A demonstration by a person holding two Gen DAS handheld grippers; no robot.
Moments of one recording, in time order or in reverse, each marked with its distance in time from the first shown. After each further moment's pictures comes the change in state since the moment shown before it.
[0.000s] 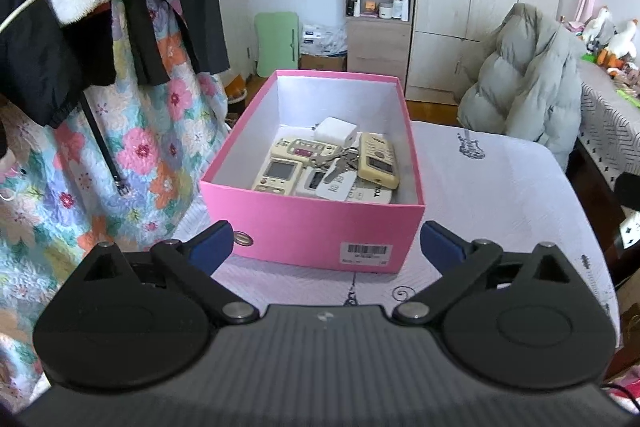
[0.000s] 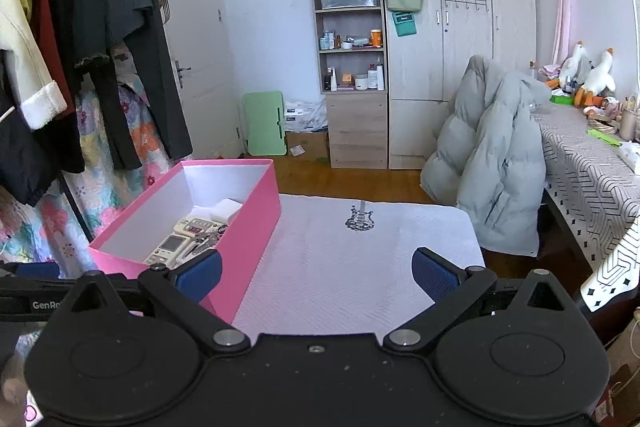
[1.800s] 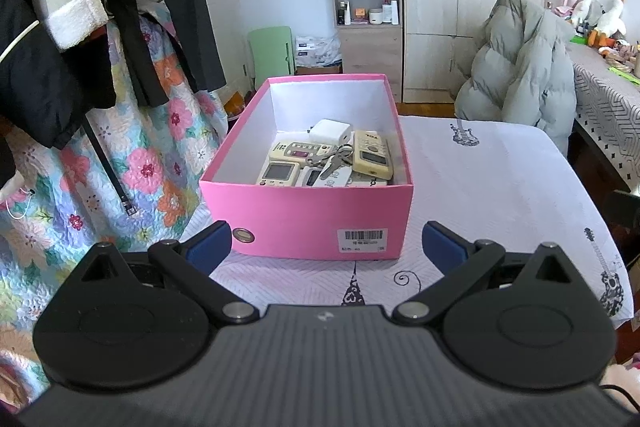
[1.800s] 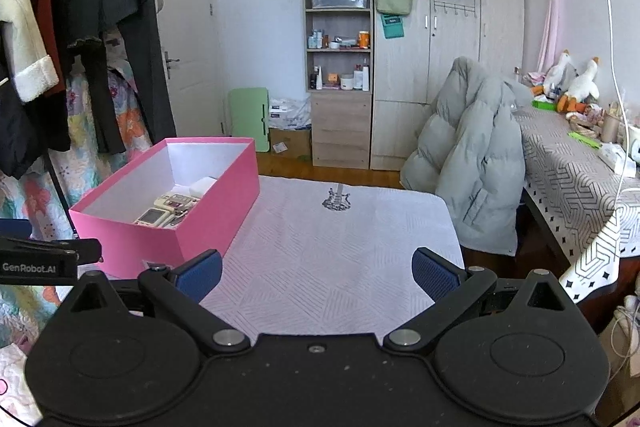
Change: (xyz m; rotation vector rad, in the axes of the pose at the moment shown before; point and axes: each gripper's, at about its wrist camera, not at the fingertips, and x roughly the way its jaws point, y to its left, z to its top) left arm -0.016 -0.009 -0.018 0.083 -0.035 0.011; right arm -0.009 -0.001 -0.038 -0.030 0.000 -0.067
